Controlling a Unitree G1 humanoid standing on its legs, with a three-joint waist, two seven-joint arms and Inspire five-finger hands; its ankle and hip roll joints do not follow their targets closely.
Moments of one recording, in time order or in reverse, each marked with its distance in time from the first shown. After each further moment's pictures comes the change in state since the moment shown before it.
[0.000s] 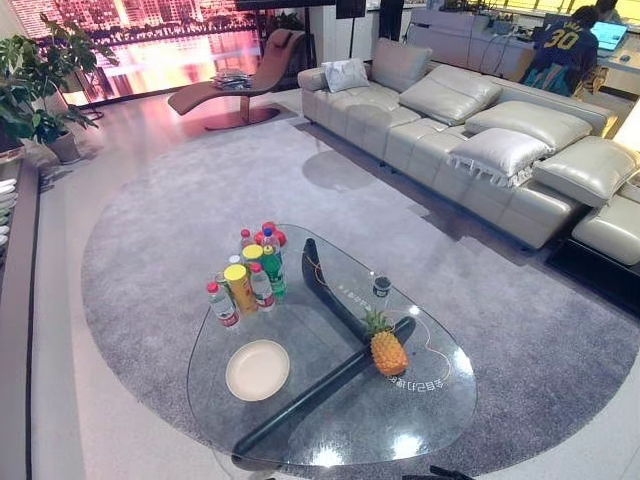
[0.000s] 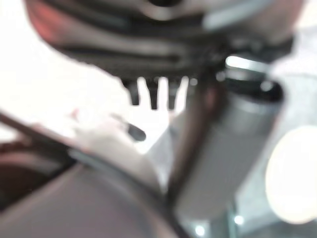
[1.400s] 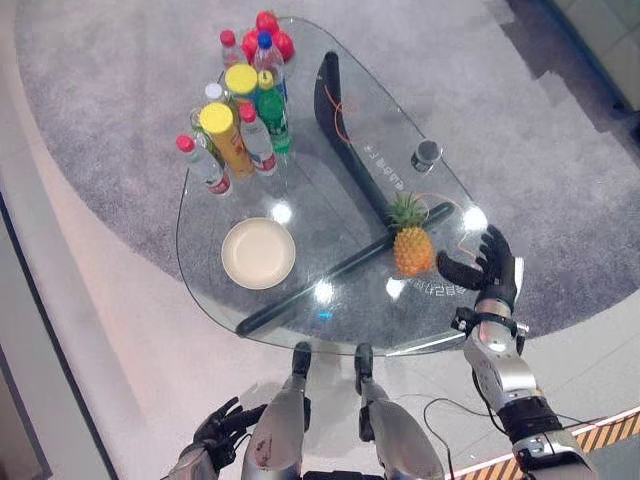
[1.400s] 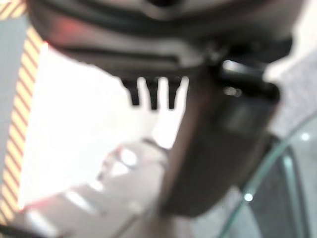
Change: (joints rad) left arm -0.126 0.099 -0.089 -0.192 -0.074 -0.065 -0.022; right arm -0.293 -0.154 0.067 -0.981 0.037 -0.102 -0.558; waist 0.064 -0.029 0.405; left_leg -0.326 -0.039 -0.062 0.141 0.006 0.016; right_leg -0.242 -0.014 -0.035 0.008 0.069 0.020
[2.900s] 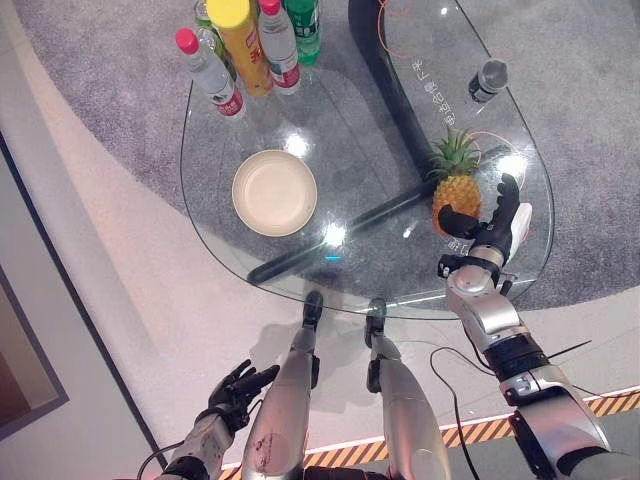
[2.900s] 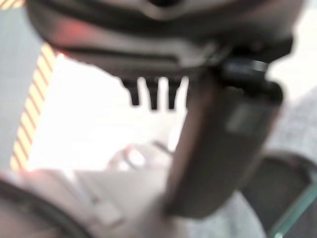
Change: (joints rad) left arm -0.055 0.019 -0.136 -0.125 -0.200 -0.021 0.057; right arm -0.346 -0.032 0.134 0.134 -0.005 0.217 -0.330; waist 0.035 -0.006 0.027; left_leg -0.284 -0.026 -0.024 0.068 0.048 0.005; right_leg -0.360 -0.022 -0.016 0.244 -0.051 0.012
